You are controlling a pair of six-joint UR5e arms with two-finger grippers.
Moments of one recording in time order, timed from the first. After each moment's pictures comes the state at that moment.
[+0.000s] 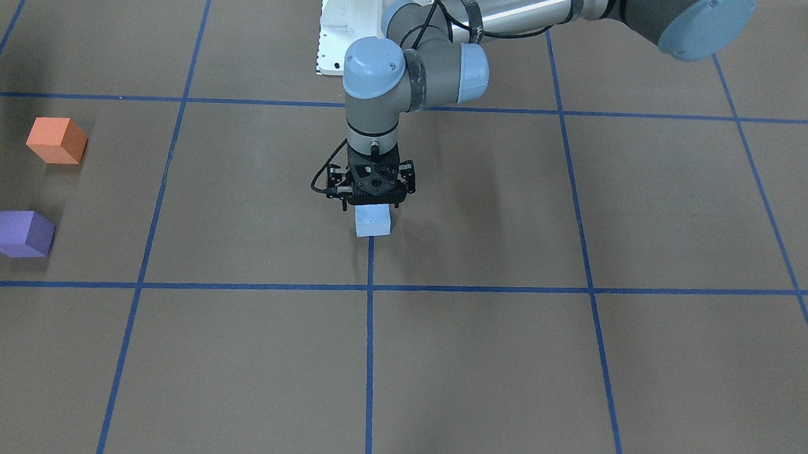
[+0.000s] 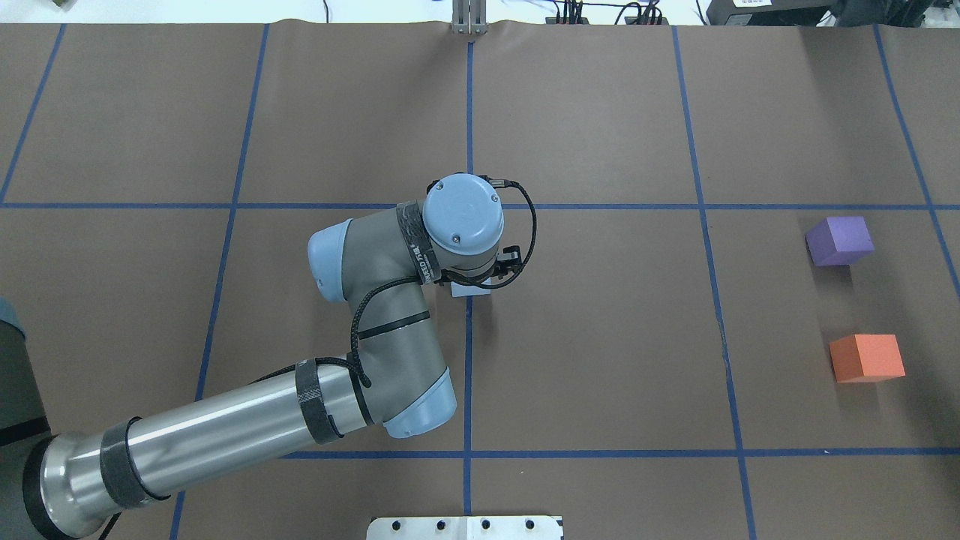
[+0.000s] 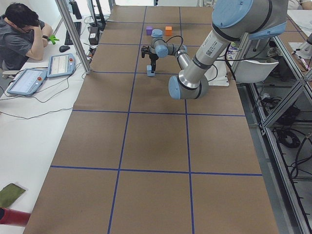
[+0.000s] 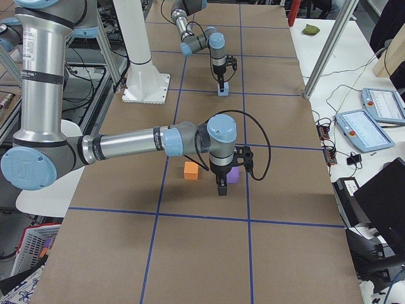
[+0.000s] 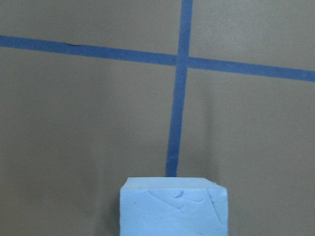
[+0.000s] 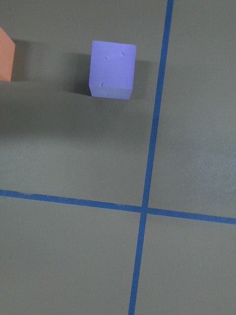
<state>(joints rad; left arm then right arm) -0.47 -2.49 -1.38 -1.67 -1.76 -1.33 1.48 -1.69 1.88 -1.59 2.32 0.05</state>
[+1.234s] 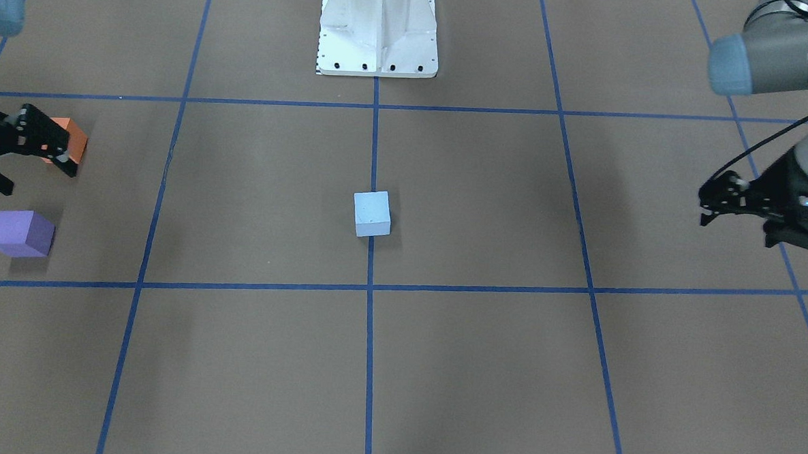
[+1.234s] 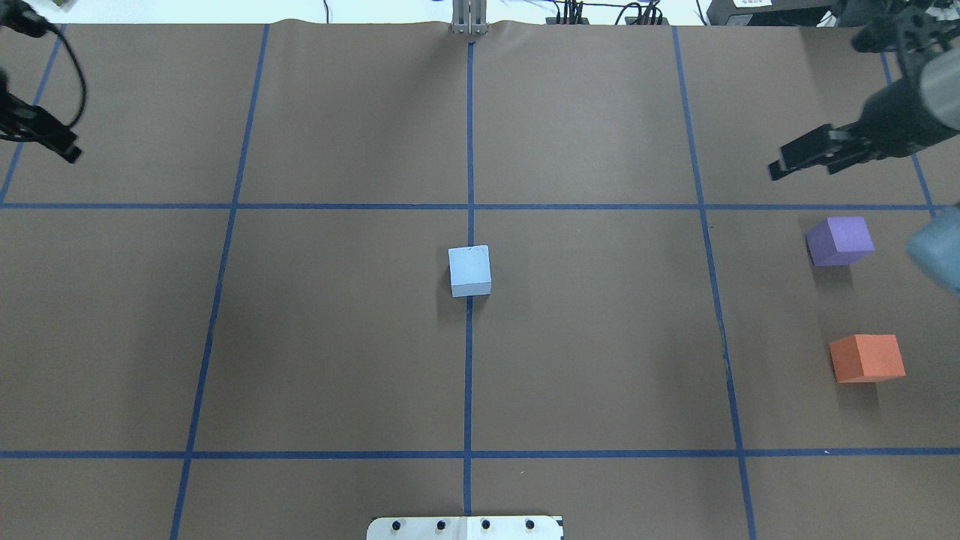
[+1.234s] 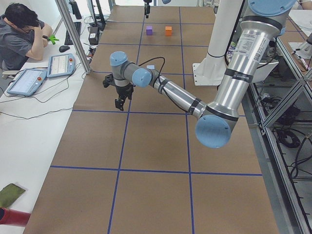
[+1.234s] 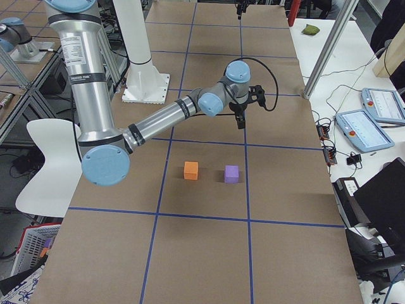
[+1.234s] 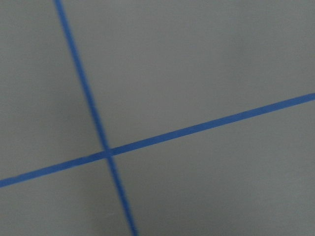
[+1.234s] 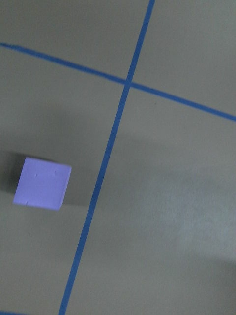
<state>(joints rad) -1.26 -1.83 -1.75 -1.47 -2.23 -0.06 1.07 -1.36 1.92 -1.36 2.31 0.68</state>
